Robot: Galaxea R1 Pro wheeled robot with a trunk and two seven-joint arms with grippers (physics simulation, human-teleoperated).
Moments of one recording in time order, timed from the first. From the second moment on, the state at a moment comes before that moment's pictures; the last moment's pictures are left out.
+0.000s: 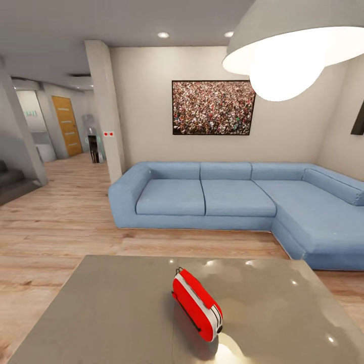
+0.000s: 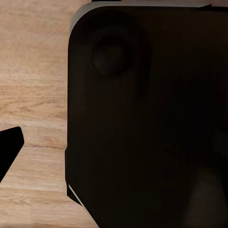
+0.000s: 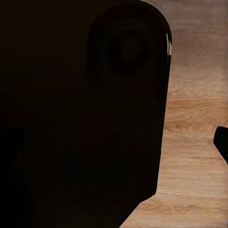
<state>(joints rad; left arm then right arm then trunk) 0.01 0.00 0.01 -0.04 0.08 -0.02 0.00 0.00 0.01 0.01 0.00 0.01 -0.03 -0.01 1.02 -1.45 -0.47</state>
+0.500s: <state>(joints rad) 0.01 0.00 0.01 -0.04 0.08 -0.02 0.00 0.00 0.01 0.01 0.00 0.01 -0.03 -0.01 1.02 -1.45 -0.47</state>
